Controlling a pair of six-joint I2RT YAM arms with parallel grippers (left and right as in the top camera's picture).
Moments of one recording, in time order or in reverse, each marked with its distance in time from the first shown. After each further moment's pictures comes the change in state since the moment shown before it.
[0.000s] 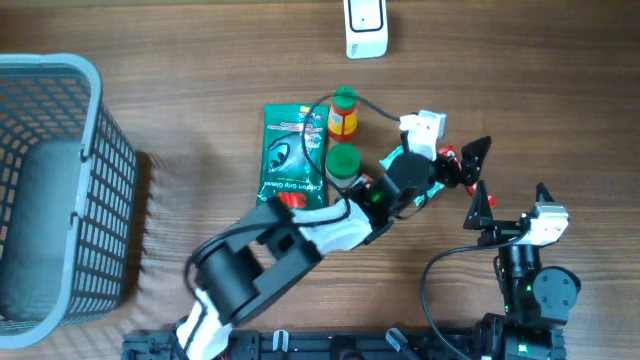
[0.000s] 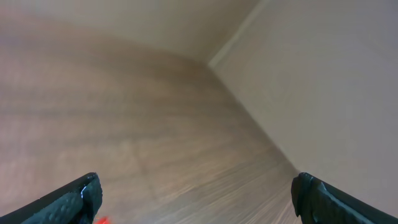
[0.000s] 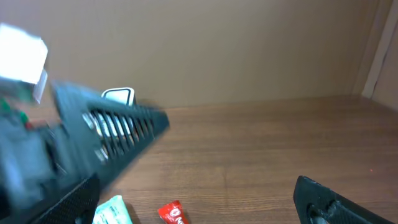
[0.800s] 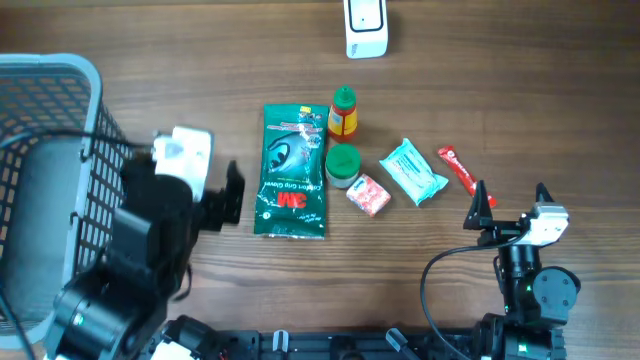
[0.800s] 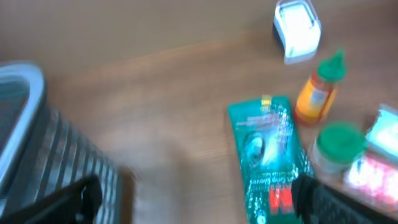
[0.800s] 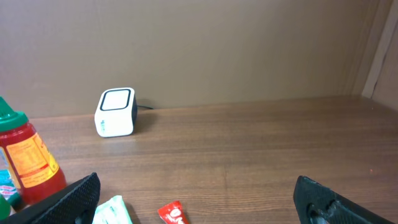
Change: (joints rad) left arm 0.511 -1.275 0.016 -1.807 -0.264 0.592; right arm 0.000 0.000 0.000 0.001 0.000 0.000
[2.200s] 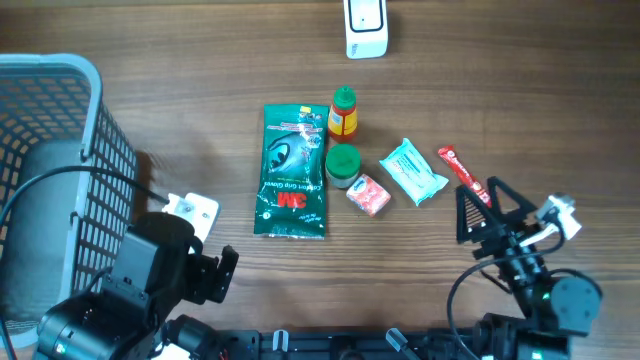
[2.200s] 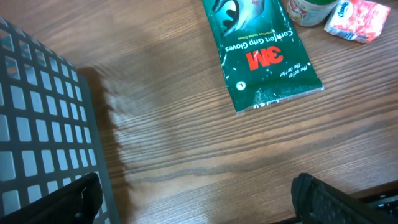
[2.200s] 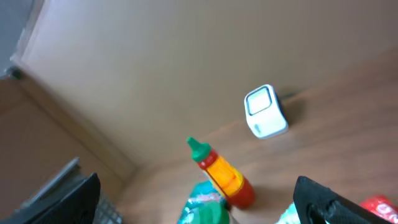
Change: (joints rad) left arm 0.001 -0.064 -0.001 -0.452 0.174 0.003; right arm 0.000 0.102 0.217 -0.019 -0.415 0.653
